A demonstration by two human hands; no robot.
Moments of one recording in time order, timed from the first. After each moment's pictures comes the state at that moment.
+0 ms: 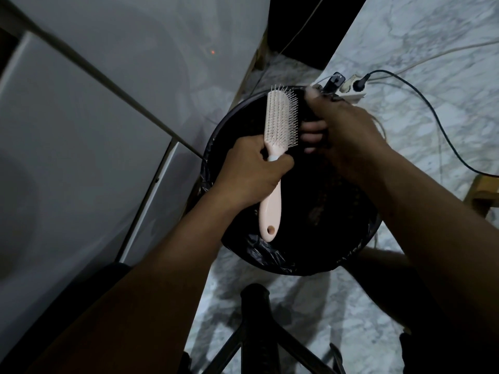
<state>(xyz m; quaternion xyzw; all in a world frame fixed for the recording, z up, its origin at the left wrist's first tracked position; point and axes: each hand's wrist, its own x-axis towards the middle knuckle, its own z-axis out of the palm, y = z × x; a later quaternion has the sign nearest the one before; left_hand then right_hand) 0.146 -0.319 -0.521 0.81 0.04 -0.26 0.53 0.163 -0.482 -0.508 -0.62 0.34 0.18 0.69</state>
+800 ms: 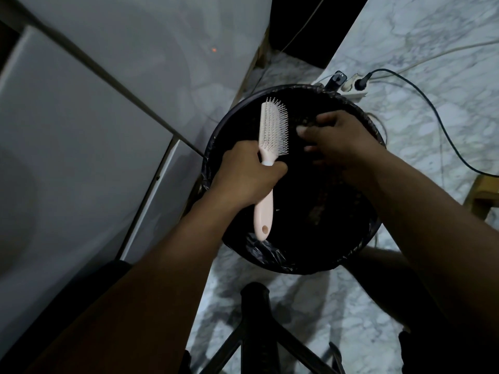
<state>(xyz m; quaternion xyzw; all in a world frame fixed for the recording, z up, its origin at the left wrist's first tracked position) 0.144 -0.312 -0.517 0.86 0.05 -0.29 0.42 0.158 -0.476 -0.512 -0.73 0.35 0.21 0.54</state>
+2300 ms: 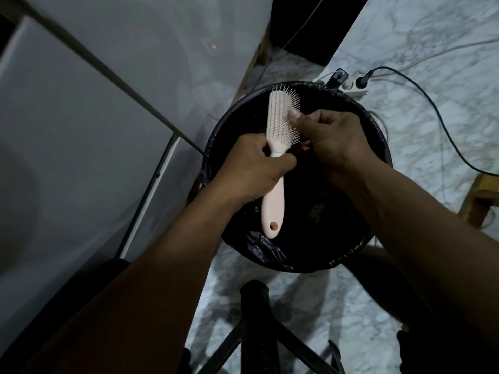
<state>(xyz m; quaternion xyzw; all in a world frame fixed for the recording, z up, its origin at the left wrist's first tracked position) 0.147 -0.317 -0.518 0.78 0.07 -0.30 0.54 0.153 -0.460 -0.520 -0.65 0.31 0.11 0.69</state>
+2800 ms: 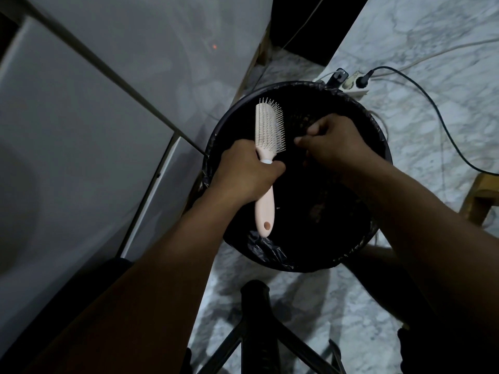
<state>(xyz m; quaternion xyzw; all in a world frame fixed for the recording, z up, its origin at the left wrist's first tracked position) 0.145 -0.309 -0.526 0.87 0.07 -0.29 0.39 0.152 -0.473 -0.533 -0.82 0.31 0.17 0.46</state>
